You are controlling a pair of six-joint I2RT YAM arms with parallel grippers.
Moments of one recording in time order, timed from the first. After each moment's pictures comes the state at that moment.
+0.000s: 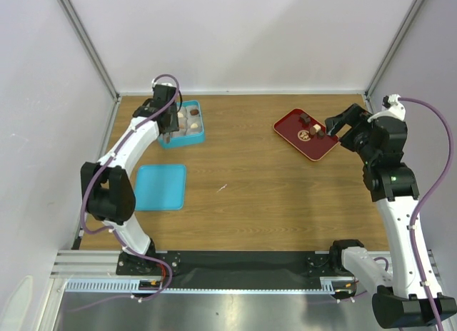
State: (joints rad) left arm -0.22 1.72 1.46 -0.61 -0.37 -0.24; right arm 0.06 0.90 1.14 -0.52 0.00 0.56
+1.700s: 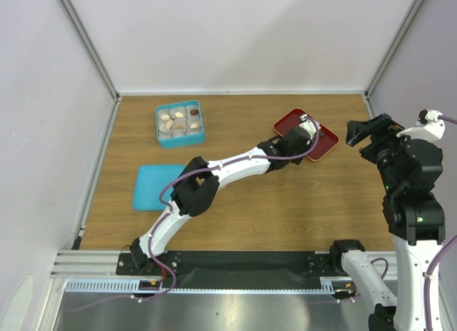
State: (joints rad) left arm -1.00 2.36 2.00 -0.25 -0.29 -0.15; right arm 0.03 0.72 1.28 -0.68 0.09 0.55
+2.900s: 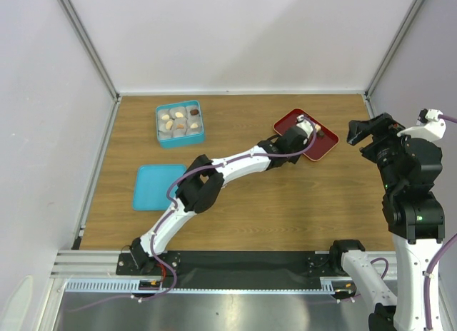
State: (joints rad) left arm -0.96 2.45 2.07 -0.26 -0.27 -0.15; right arm 0.03 0.73 1.28 -0.68 0.12 0.54
